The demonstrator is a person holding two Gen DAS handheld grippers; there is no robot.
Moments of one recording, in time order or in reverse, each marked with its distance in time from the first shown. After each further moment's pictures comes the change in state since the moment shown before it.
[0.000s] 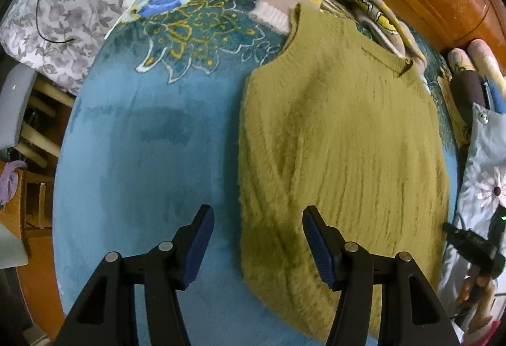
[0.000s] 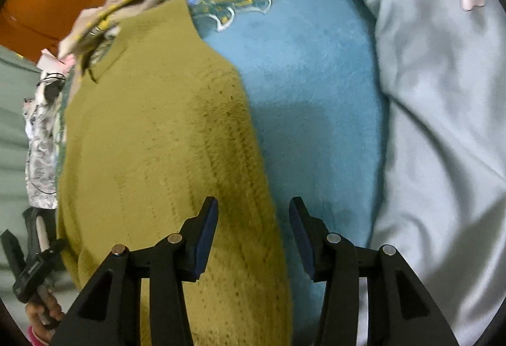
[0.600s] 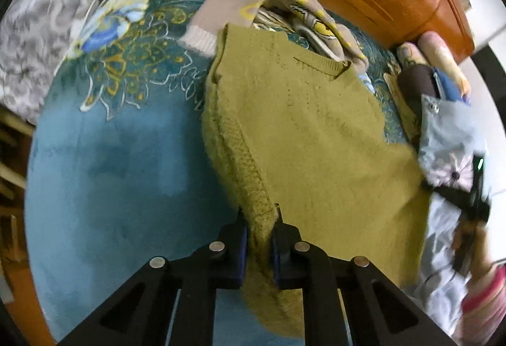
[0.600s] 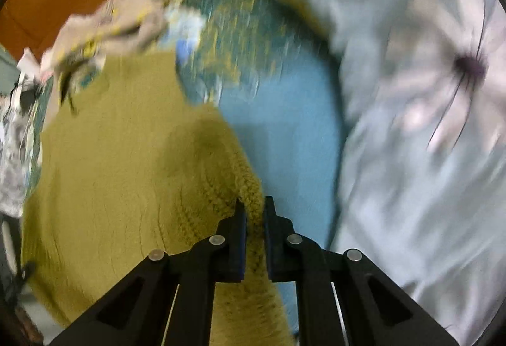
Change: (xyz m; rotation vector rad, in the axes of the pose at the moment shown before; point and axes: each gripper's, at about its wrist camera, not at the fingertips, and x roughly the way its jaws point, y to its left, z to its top) left arm -0.008 -0.049 0.010 0.107 -0.010 -0.178; right arm -0.062 0.024 0.075 -0.107 -0.164 -0.254
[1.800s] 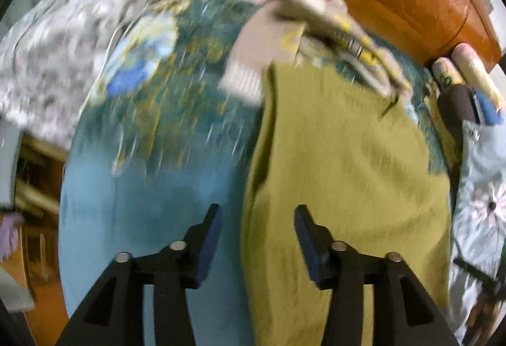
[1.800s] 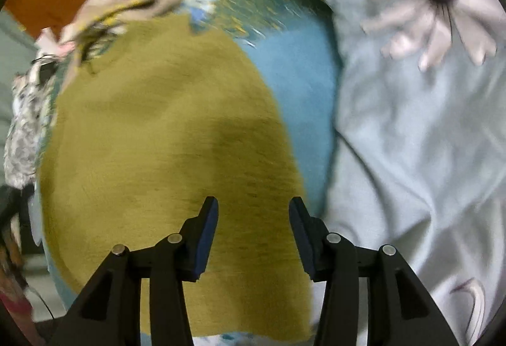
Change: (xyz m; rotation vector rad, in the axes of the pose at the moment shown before) left arm -0.007 0.013 0.062 0.031 -0.139 0.144; right arm -0.017 0.013 -0.091 -0.054 0.030 0.155
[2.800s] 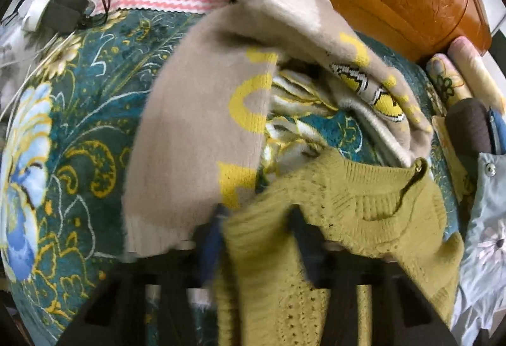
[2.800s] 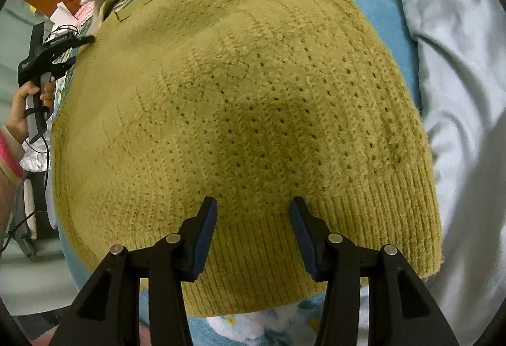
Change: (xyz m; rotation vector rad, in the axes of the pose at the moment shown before) left arm 0.132 -0.033 0.134 0.124 0.050 -0.092; right arm 0.036 0.041 -0.061 0.070 0.142 0.081
